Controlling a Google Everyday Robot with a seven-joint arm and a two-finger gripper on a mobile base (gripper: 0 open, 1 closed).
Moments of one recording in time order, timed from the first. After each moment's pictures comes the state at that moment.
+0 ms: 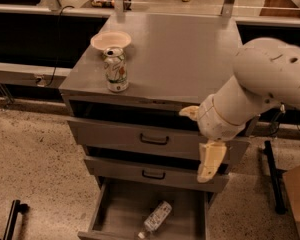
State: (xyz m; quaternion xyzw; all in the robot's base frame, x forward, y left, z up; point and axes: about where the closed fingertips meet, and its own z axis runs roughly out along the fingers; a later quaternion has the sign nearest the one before) arm 0.456 -0.110 0.794 -0.74 0.64 0.07 0.18
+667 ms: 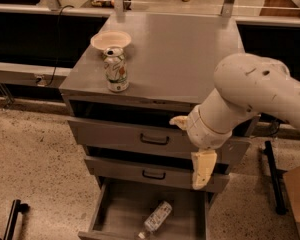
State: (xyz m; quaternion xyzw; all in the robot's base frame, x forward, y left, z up) arm 0.453 -0.092 0.763 -0.77 0.61 0.08 0.17
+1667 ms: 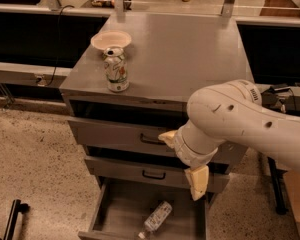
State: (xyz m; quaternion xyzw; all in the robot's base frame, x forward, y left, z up) arm 0.442 -0.080 0.715 -0.84 0.52 0.00 0.14
